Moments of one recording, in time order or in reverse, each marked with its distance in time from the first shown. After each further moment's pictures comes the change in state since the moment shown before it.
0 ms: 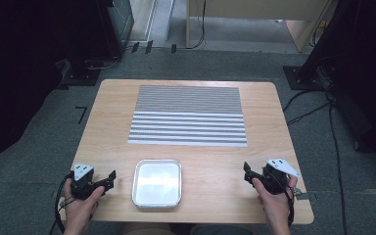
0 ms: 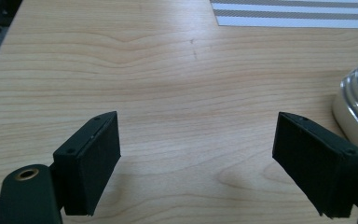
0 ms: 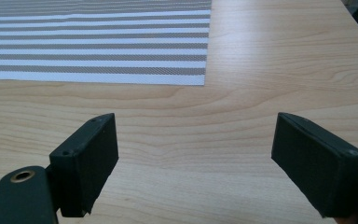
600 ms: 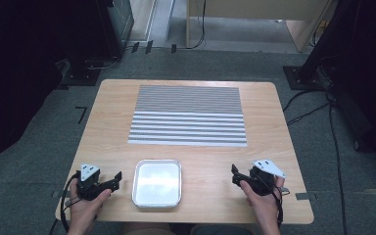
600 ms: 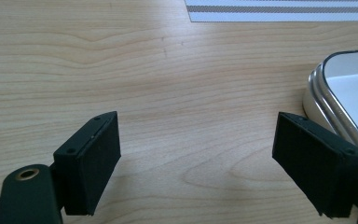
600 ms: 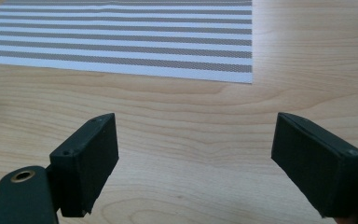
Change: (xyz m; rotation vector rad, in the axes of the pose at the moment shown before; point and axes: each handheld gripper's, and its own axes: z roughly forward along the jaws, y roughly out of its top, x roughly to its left) left arm -0.015 0.000 0.003 0.011 -0.033 0.030; right arm 0.032 -0.005 0.005 0.011 0.053 -0.046
